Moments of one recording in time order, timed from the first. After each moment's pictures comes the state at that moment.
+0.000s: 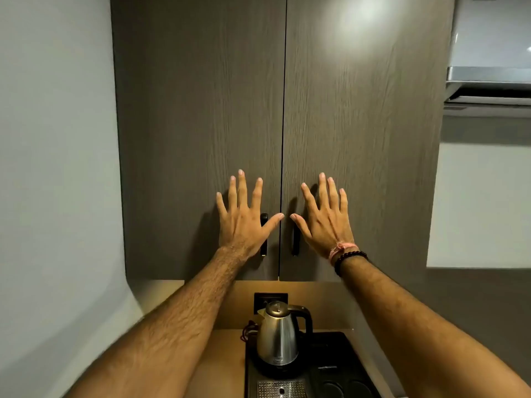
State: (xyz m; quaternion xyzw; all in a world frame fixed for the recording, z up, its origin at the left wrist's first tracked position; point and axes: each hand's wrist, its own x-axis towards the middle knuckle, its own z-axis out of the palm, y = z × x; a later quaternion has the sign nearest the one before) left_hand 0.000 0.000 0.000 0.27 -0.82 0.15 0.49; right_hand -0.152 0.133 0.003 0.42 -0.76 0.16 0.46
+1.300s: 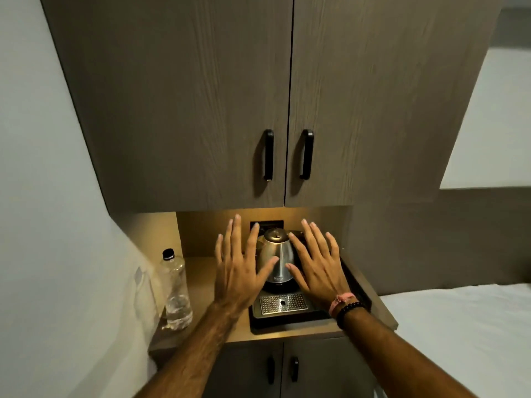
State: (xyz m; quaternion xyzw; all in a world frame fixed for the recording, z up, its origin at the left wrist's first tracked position) left_hand 0.039 0.002 -0.242 0.23 -0.88 0.03 0.42; right_hand -0.107 0.145 -0.243 0.51 -0.79 0.14 0.32
